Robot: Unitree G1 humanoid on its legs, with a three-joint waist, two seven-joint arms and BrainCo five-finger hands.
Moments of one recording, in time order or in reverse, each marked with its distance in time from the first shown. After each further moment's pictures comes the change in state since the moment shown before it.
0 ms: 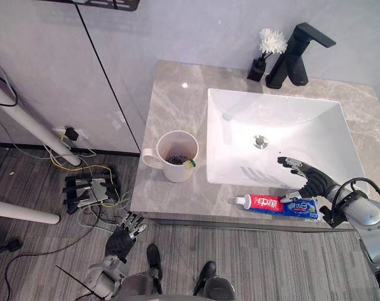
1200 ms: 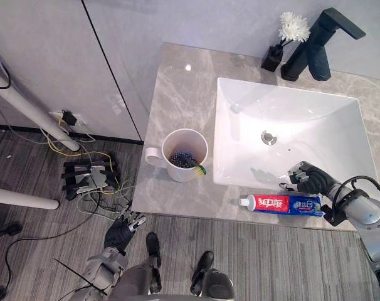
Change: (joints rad) left arm -0.039 0.023 -0.001 -0.026 0.001 0.000 0.000; right arm -0.007 0.008 0.006 0.012 -0.052 0.003 -0.013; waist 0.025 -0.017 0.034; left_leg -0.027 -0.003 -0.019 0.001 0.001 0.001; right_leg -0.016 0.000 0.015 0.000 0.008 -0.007
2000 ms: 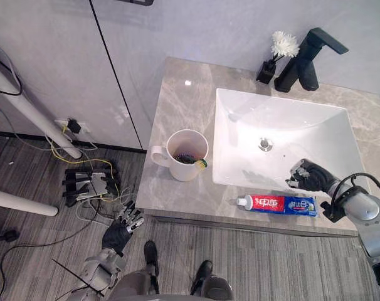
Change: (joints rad) left arm 0.008 0.015 0.006 0.001 -0.002 0.000 0.001; right arm -0.104 -0.014 -0.018 0.026 -0.036 -0.005 -0.022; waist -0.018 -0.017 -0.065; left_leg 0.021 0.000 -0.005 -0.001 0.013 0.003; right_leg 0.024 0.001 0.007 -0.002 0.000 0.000
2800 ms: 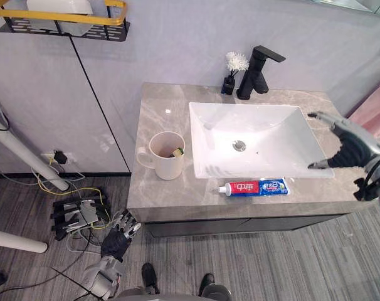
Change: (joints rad) left arm 0.035 -0.074 0.038 0.040 -0.018 0.014 0.029; right arm 0.192 -0.025 -0.282 -0.182 -0.518 -0.119 -0.235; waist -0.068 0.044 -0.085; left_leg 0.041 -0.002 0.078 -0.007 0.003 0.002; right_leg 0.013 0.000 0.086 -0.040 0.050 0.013
